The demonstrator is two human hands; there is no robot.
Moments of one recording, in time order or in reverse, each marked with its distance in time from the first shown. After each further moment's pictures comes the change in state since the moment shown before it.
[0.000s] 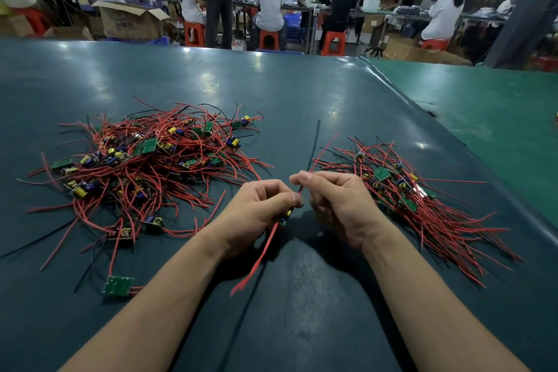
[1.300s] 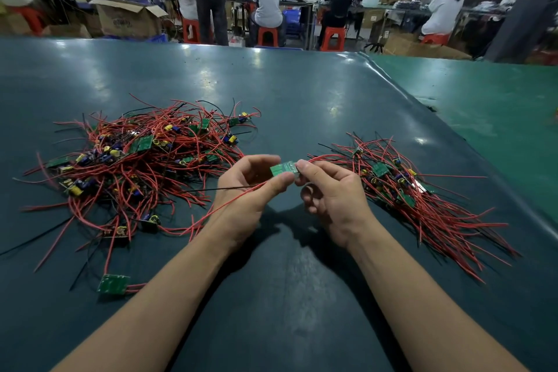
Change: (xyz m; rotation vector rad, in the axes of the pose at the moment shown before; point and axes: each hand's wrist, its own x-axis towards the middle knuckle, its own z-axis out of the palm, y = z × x) left_hand 0.003 0.002 0.004 -0.051 0.340 0.233; right_hand -0.001 0.001 0.015 0.123 0.145 -0.082
